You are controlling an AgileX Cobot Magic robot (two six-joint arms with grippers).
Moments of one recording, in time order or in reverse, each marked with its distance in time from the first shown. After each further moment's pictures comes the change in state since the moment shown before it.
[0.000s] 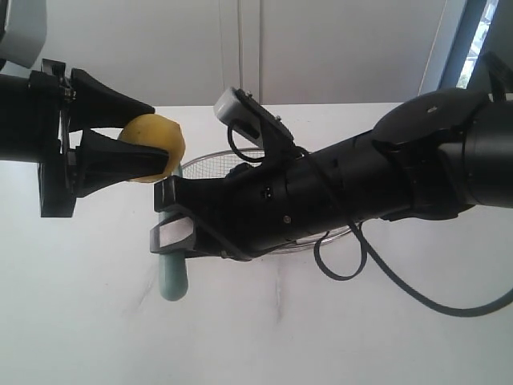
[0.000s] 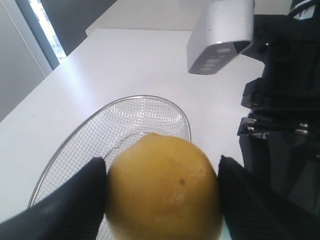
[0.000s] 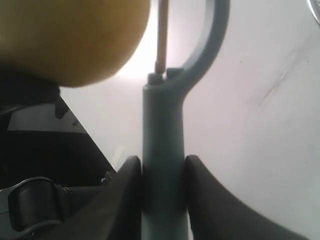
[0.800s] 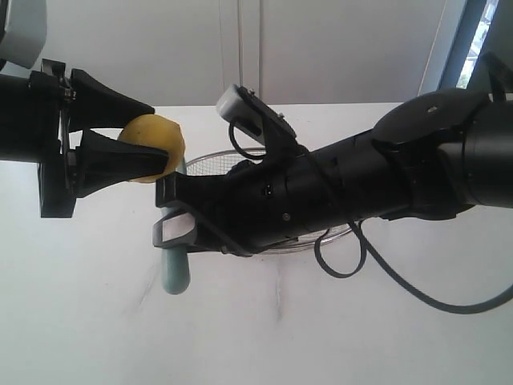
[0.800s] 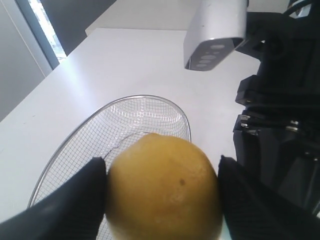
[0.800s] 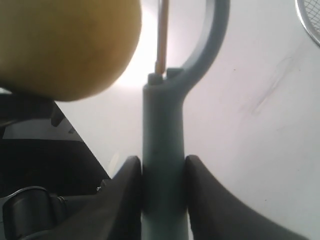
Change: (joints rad) left arm 0.000 0.000 0.000 0.002 0.000 0.000; right arm 0.001 0.000 0.000 0.004 -0.031 0.000
